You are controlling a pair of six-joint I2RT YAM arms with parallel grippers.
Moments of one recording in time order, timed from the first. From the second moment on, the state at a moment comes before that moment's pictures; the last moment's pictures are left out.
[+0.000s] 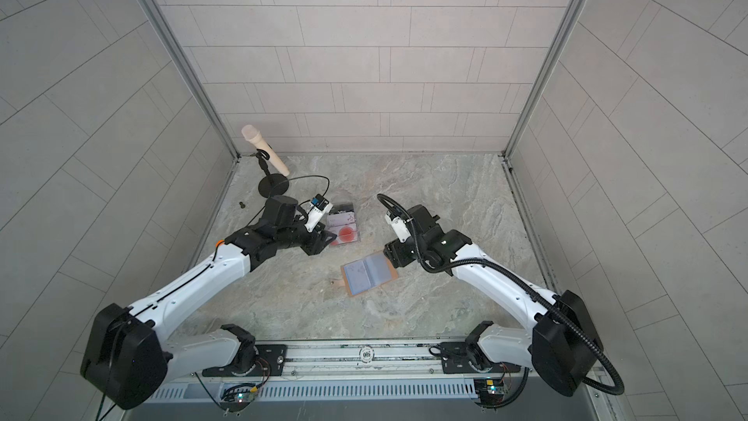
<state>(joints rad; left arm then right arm) -0.48 1.18 0.77 -0.33 0.33 0.08 0.61 1.24 0.87 -0.52 -0.14 0.12</state>
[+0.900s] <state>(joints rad) -0.73 1.06 0.22 0.19 0.18 -0.37 0.83 1.54 1.01 -0.52 -0.03 0.36</state>
